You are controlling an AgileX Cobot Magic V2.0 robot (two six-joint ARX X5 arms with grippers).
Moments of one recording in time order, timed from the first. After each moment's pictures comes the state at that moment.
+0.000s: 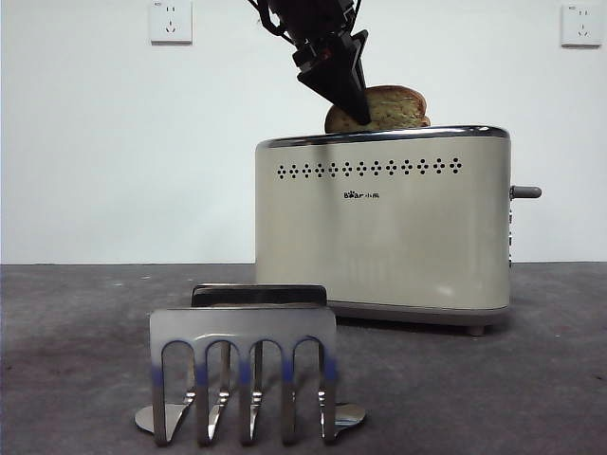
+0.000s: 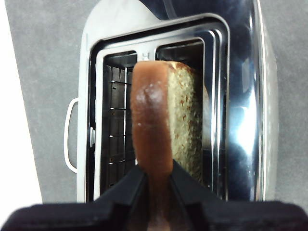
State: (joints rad) left arm -0.68 2.07 2.17 -0.95 0.11 1.22; right arm -0.03 0.89 0.82 -0.76 -0.43 0.01
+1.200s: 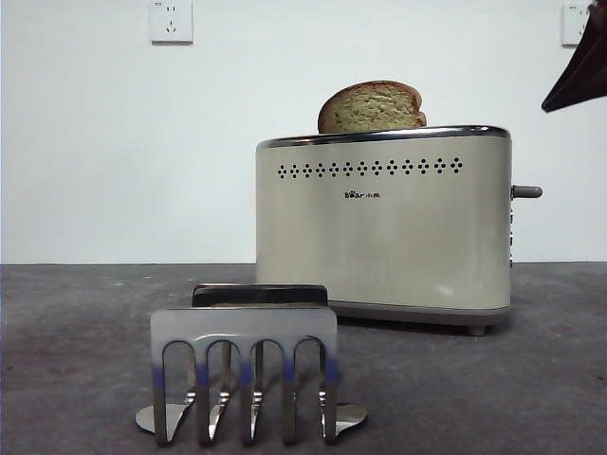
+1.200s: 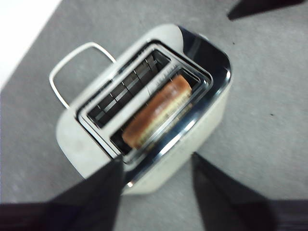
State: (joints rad) left arm -0.69 1.77 2.17 -1.20 0.09 0.41; right arm -0.07 1.21 0.96 -0.37 -0.58 0.28
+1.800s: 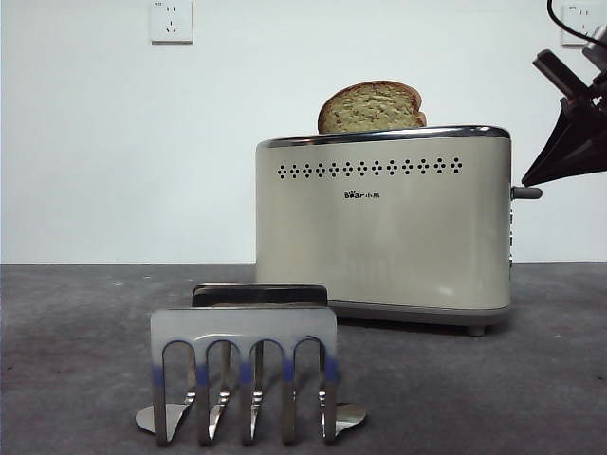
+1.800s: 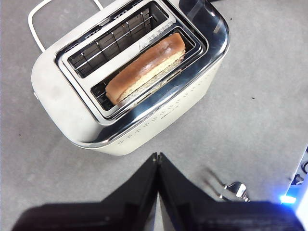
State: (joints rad) left arm -0.68 1.76 2.17 -1.32 0.09 0.25; right arm -0.09 1.50 1.00 -0.26 -0.65 0.31
